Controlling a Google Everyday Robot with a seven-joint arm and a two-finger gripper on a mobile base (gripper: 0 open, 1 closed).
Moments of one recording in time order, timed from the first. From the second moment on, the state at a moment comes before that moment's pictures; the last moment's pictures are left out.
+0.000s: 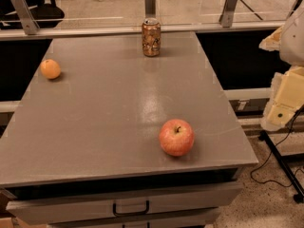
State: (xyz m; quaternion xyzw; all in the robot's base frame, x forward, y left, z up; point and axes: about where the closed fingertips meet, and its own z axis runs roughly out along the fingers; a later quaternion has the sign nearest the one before) arm 0.438 -0.217 0.977 -0.60 0.78 -0.04 0.16
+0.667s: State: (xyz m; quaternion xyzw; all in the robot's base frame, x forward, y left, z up) arm 0.468 -0.172 0.971 -0.63 0.76 -0.01 0.19
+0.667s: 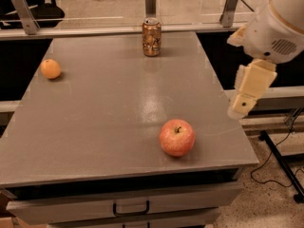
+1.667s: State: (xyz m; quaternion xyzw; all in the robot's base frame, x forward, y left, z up) arm 0.532 0.023 0.993 -0.70 0.64 0.08 0.30
